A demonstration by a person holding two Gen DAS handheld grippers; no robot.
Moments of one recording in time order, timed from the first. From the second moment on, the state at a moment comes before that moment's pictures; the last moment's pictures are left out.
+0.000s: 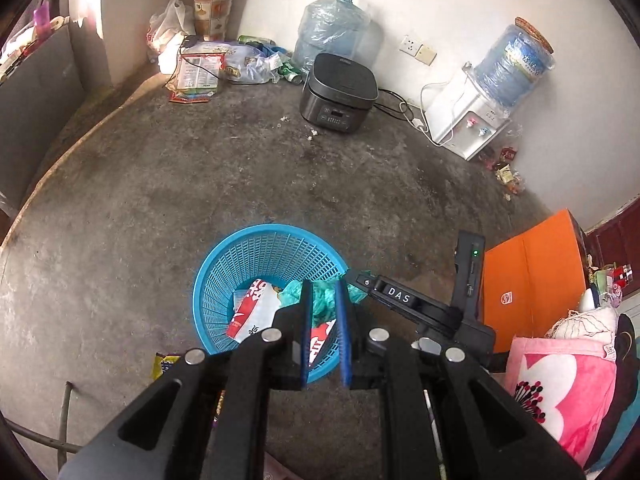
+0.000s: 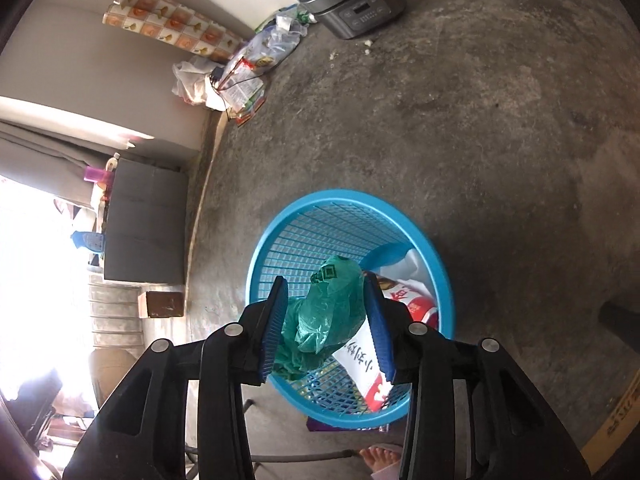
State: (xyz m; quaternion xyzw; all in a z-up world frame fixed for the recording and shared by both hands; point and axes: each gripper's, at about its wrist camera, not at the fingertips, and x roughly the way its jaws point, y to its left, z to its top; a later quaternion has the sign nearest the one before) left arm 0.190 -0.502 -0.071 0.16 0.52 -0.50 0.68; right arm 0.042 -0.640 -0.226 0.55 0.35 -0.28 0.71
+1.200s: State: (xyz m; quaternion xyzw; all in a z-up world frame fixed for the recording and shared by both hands) left arm 0.227 -0.150 0.033 0.02 0.45 -0.34 0.83; right arm 0.073 -0.421 -0.428 0.42 0.60 -0.11 0.67
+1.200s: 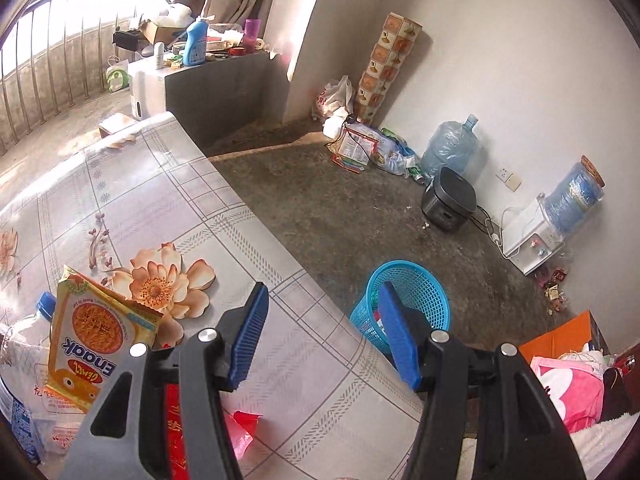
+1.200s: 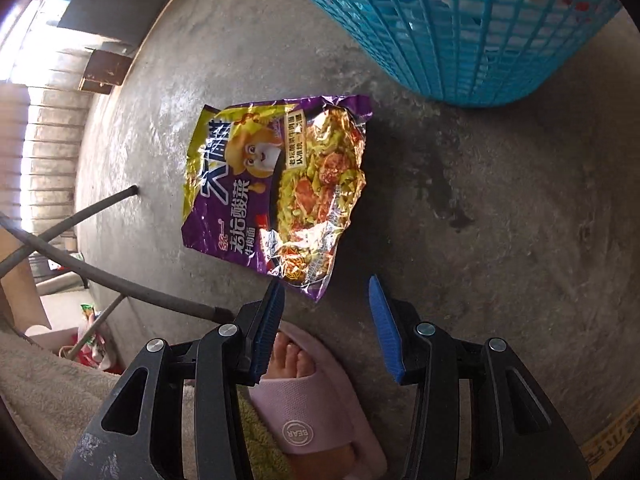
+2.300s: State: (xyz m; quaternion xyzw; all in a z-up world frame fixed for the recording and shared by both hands) left arm 0.228 -0.139 0.032 -0.01 0.46 -0.33 0.83; right arm 0.115 -0.405 -0.280 0.36 0.51 -0.02 0.78
